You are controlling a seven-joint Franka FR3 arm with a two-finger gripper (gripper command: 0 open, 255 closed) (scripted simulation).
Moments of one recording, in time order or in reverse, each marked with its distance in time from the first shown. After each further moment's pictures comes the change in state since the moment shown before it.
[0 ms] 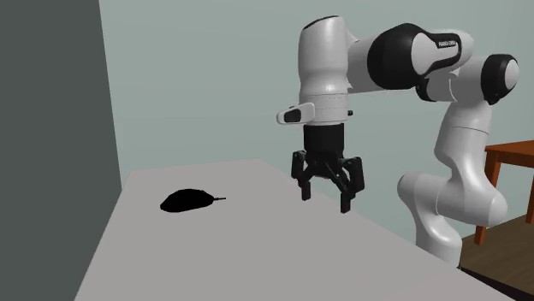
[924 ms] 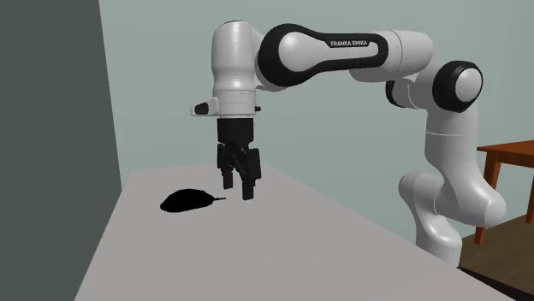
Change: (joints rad) arm -0.103 0.456 -0.140 0.517 0.093 -0.030 -0.143
